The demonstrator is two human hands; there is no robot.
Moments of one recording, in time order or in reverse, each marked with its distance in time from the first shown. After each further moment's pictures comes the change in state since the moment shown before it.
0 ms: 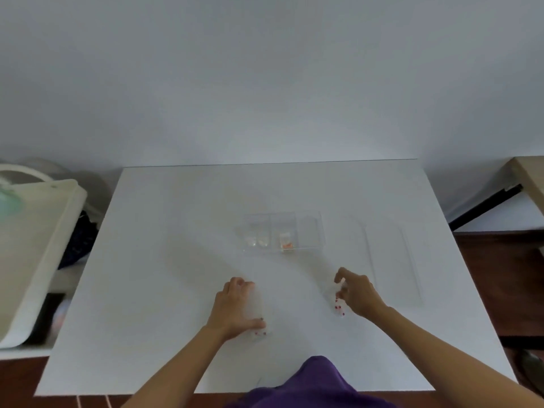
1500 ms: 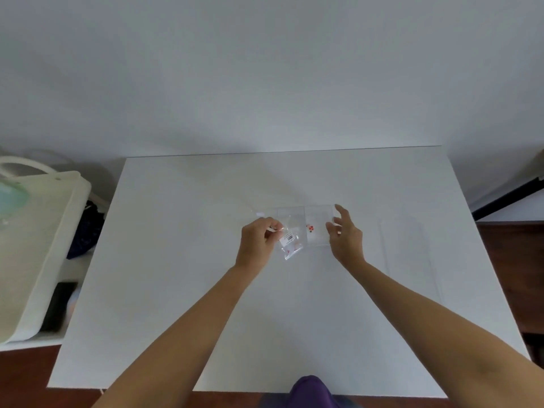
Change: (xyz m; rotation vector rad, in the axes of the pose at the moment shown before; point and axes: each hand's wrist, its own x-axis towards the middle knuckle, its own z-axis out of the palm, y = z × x) left_hand 0.077 0.069 -0.084 -0.604 0.508 0.117; right_hand 0.087 -0.066 -0.012 0.490 0.419 -0.064
